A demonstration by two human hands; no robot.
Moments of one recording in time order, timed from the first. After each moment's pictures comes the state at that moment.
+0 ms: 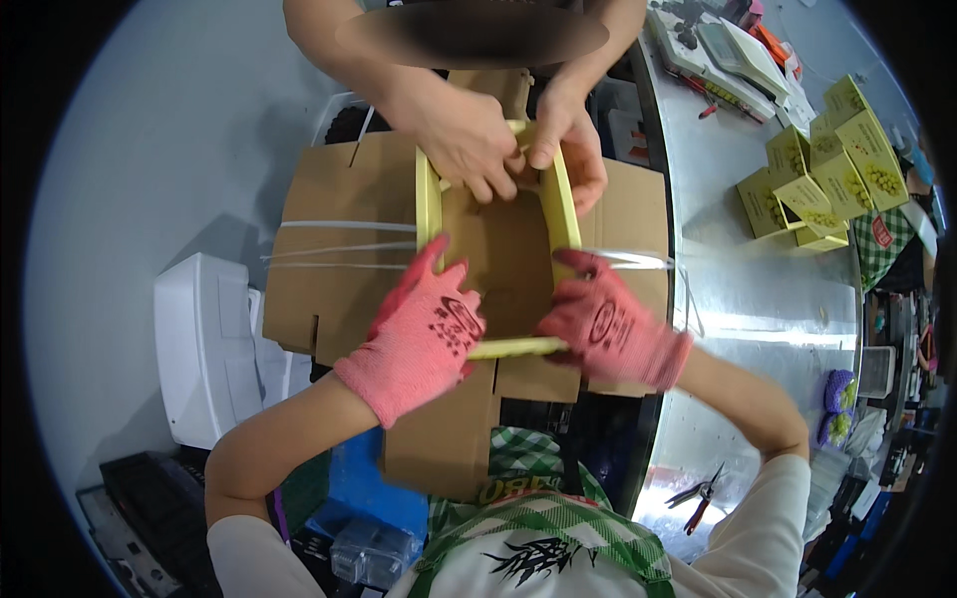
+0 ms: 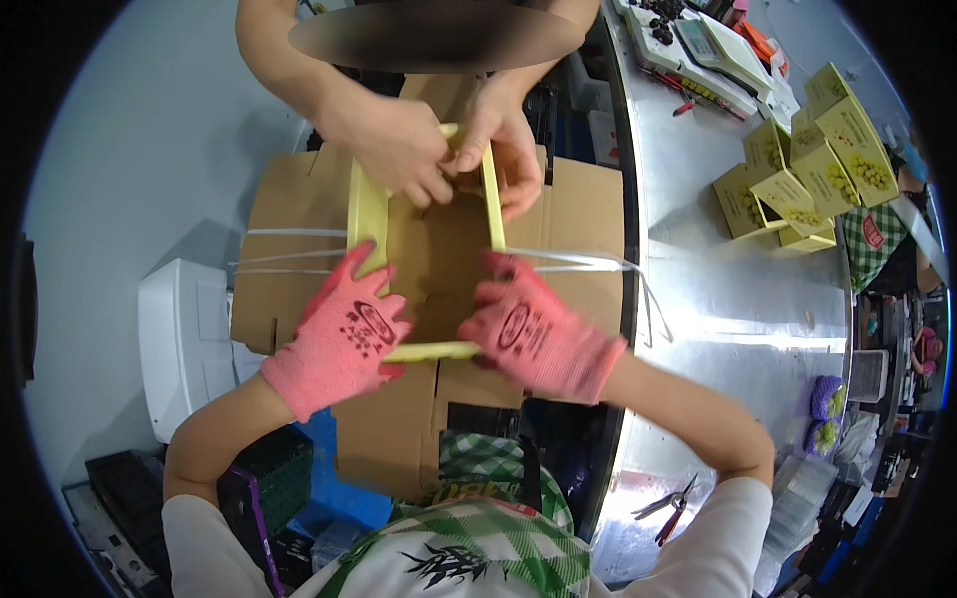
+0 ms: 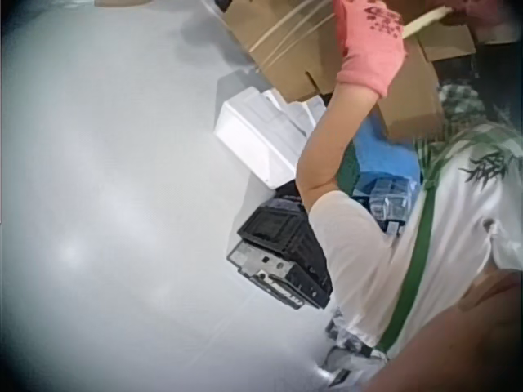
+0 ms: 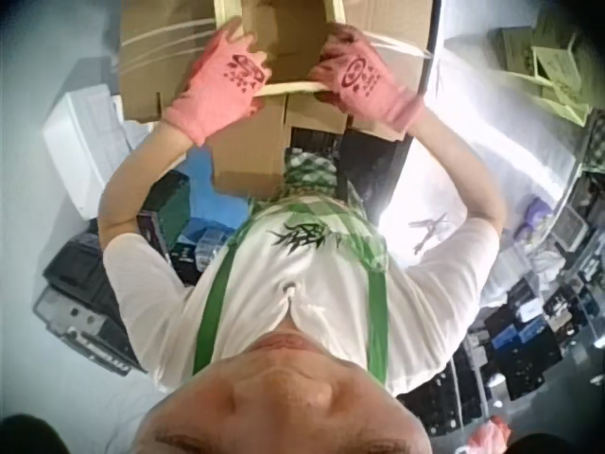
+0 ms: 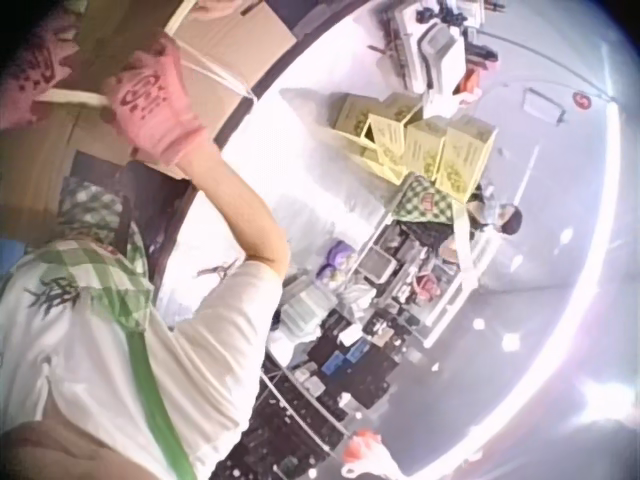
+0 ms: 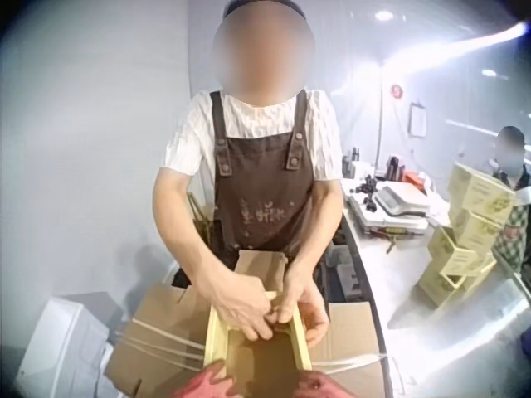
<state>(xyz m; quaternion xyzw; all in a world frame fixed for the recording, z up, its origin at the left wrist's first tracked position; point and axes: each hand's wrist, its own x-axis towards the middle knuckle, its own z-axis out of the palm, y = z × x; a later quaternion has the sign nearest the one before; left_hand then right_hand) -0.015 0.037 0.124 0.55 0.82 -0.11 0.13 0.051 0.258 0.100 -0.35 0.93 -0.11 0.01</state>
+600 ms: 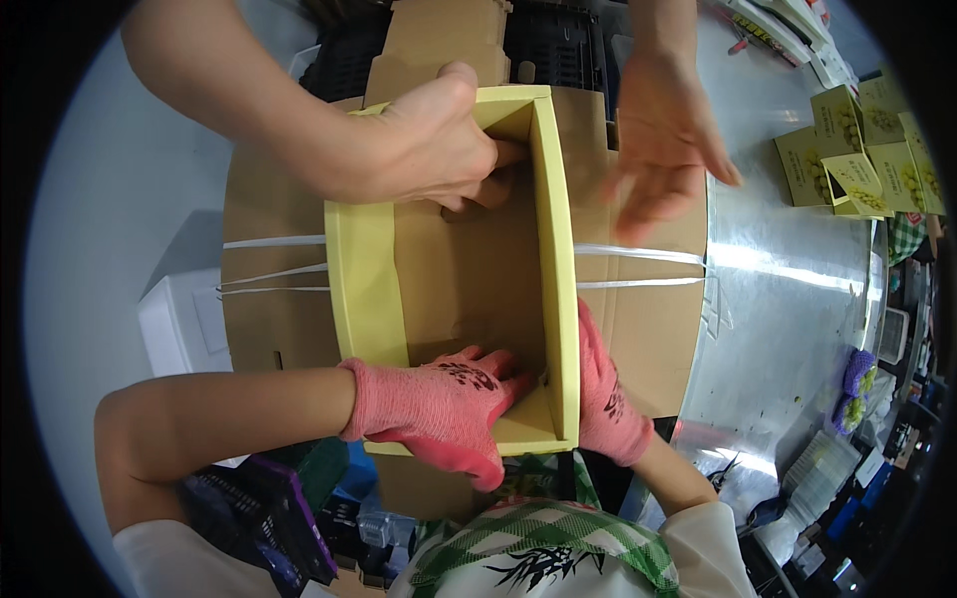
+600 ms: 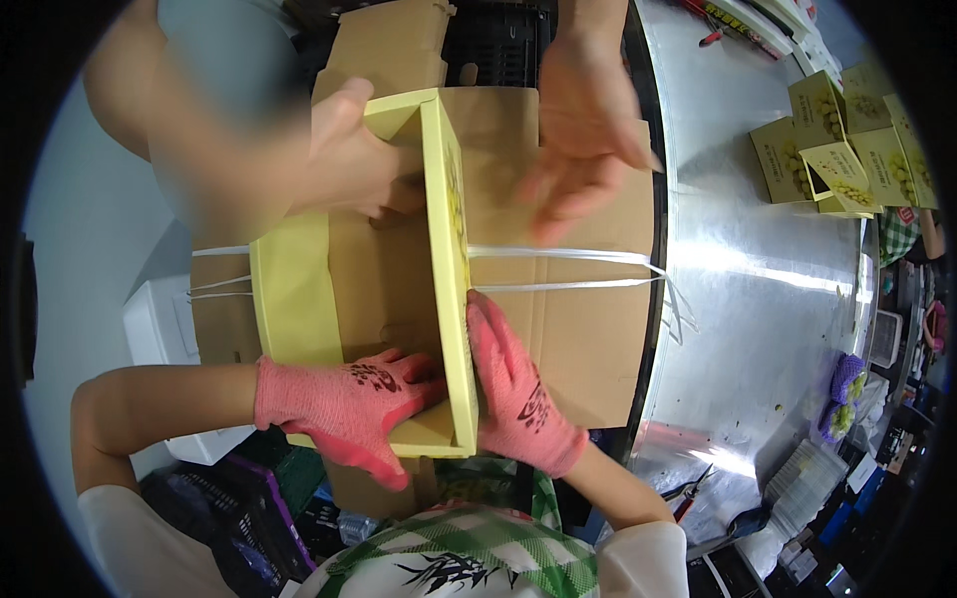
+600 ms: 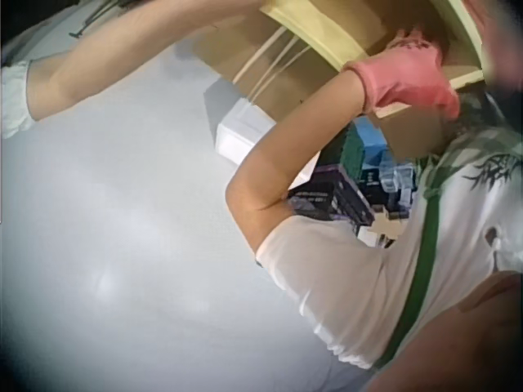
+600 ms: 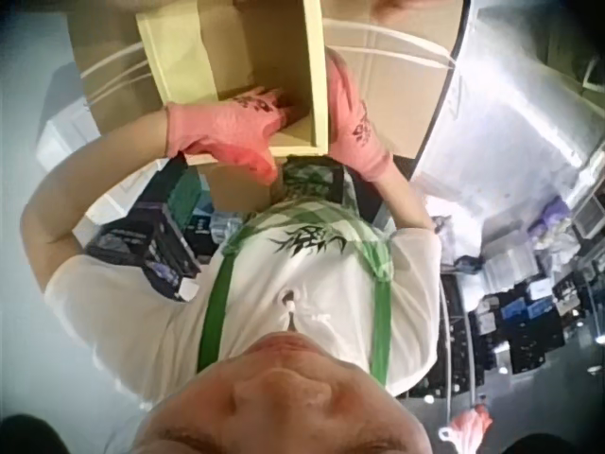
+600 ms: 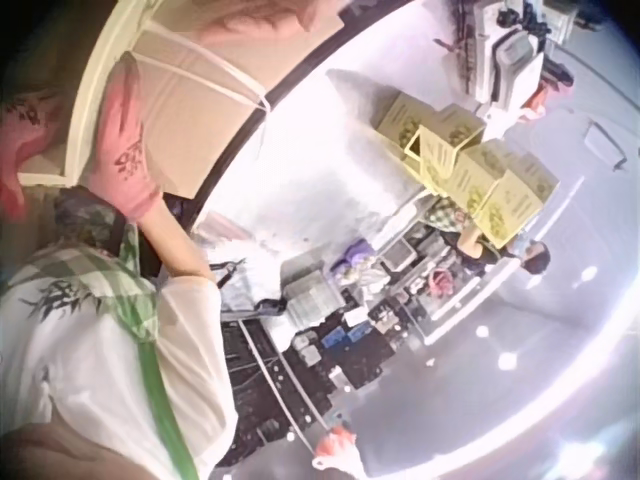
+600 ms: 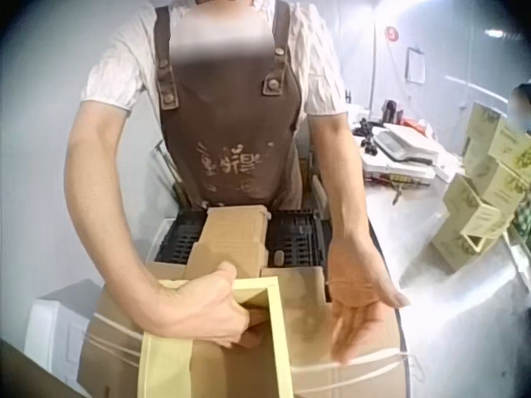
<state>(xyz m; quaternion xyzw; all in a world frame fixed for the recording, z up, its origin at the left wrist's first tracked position) -0.052 0.107 0.077 0.48 0.58 0.03 0.66 0.089 0.254 0.004 -0.06 0.87 -0.49 -0.04</state>
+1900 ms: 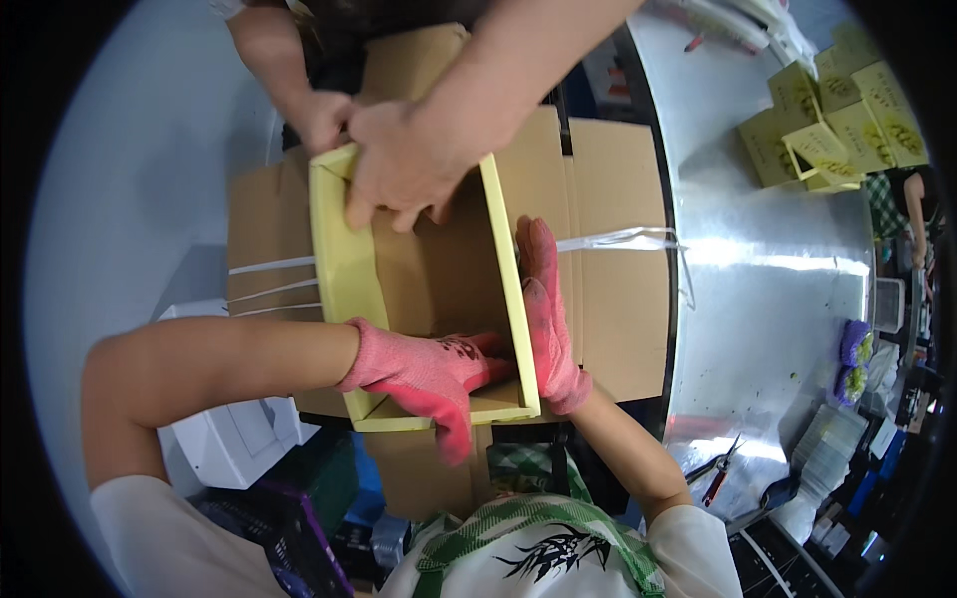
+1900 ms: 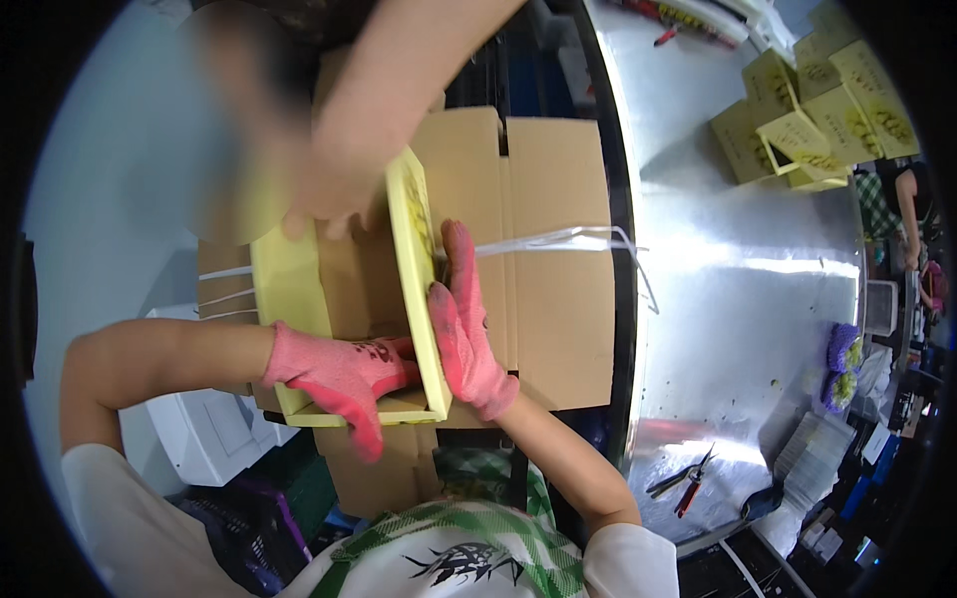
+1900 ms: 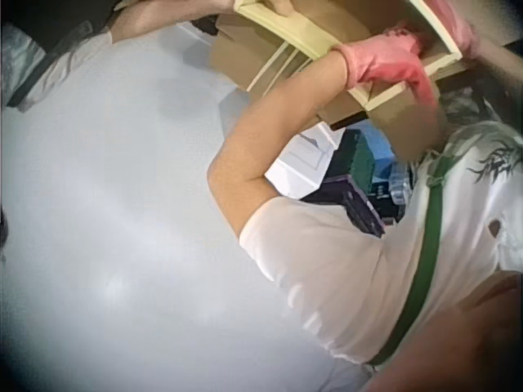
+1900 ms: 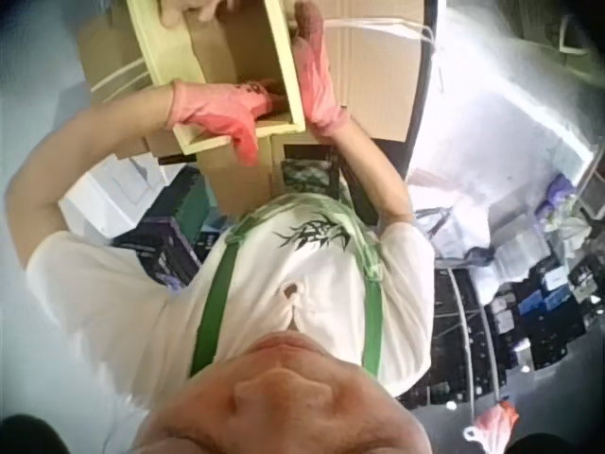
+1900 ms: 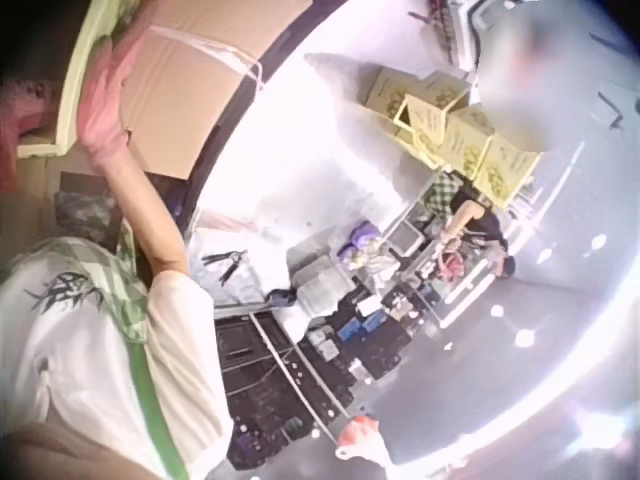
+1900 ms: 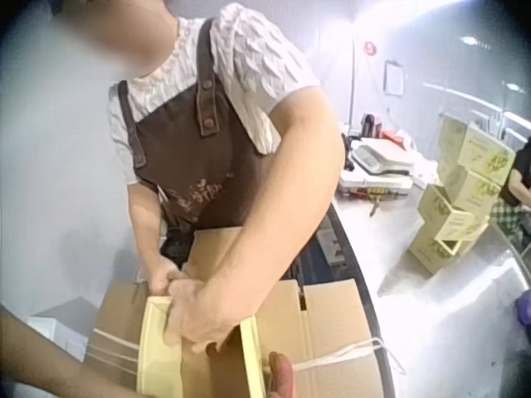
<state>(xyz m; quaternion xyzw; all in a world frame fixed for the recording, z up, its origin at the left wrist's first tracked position) -0.070 0.110 0.082 0.49 0.51 0.12 0.70 0.051 0.223 0.006 0.08 0.59 -0.79 -0.17</state>
